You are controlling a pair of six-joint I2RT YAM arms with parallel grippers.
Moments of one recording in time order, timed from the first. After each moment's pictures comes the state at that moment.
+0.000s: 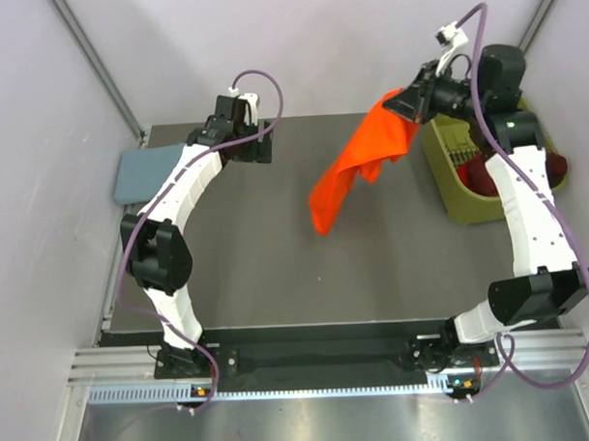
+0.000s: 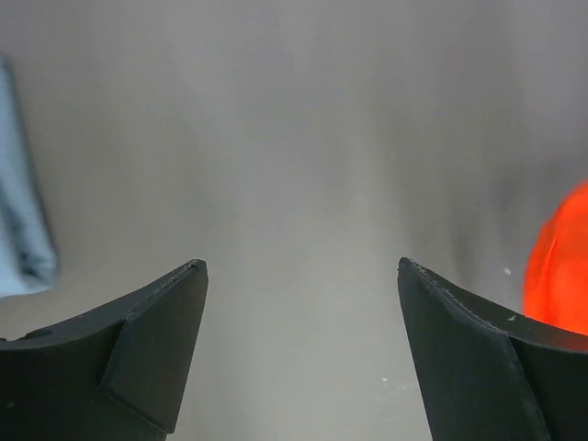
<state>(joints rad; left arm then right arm) -0.31 1.87 1.77 -0.65 -0.01 -0.13 0.10 1.49 1.82 -0.54 -0.74 0.15</state>
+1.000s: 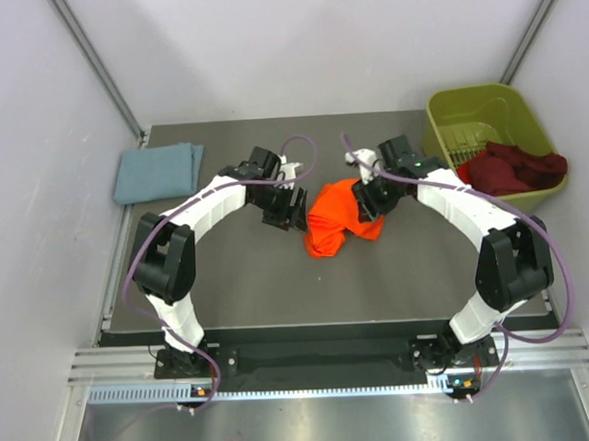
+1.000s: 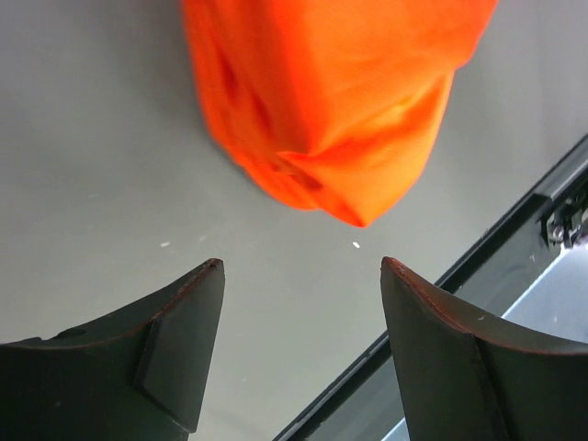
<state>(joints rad) -0.45 1.81 1.38 -0.67 0.51 -0.15 0.35 1.61 1.28 -0.72 -0.36 -0.23</state>
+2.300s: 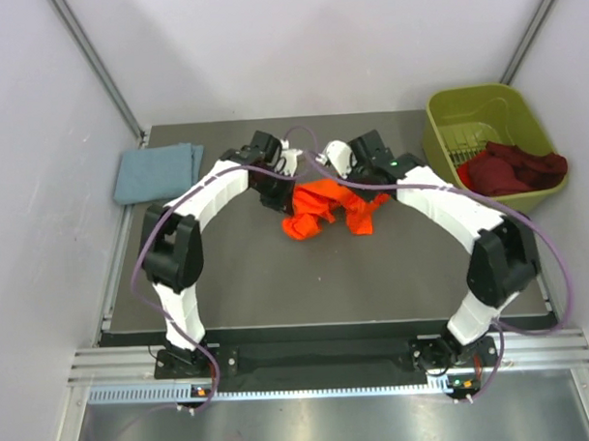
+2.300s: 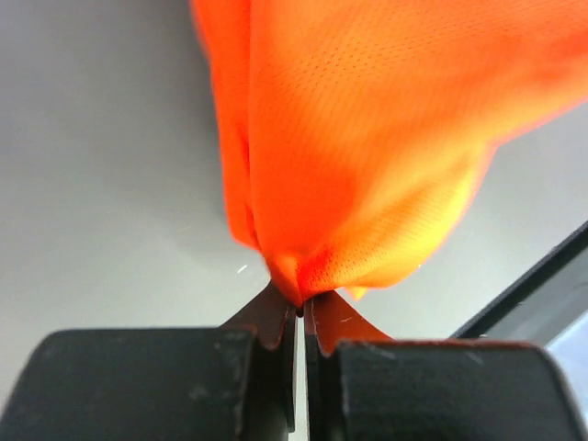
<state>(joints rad) -0.45 1.96 1.56 -0.79 0.43 -0.03 0.55 1.71 1.38 -0.64 0.07 -0.48</state>
